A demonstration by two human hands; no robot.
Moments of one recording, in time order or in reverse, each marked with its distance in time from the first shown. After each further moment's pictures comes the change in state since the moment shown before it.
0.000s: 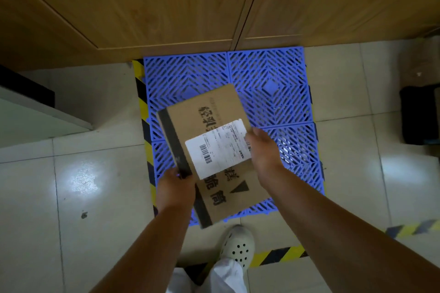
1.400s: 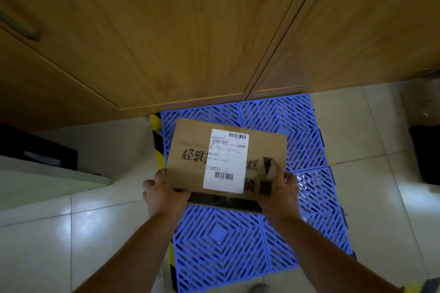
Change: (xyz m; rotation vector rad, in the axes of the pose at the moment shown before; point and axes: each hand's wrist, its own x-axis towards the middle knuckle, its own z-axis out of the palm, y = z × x) left_hand 0.090 0.069 -0.074 0.165 0.056 0.094; right_hand 0.006 -0.036 0.013 -0.568 0.104 -0.179
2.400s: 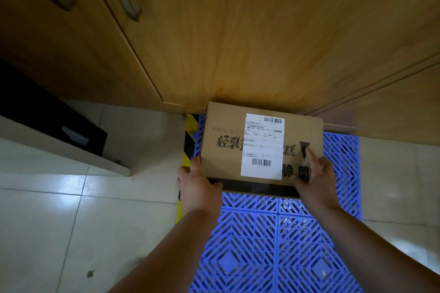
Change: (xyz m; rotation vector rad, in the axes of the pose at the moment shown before) left_hand 0.065 0.013 -0.010 -0.224 0.060 -0.017; right_hand 0.097 -0.083 0.005 -0.205 0.095 -0.240
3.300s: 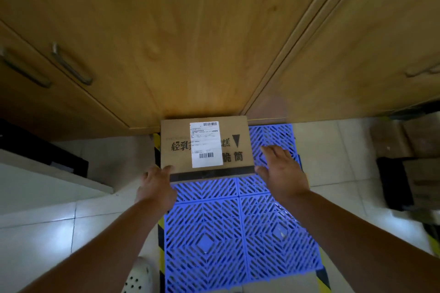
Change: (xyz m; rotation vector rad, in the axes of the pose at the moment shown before) left_hand -0.088 0.052 -0.066 0.606 -0.237 0.259; right_hand -0.096 0.008 -0.142 -0.359 -0.054 -0.271
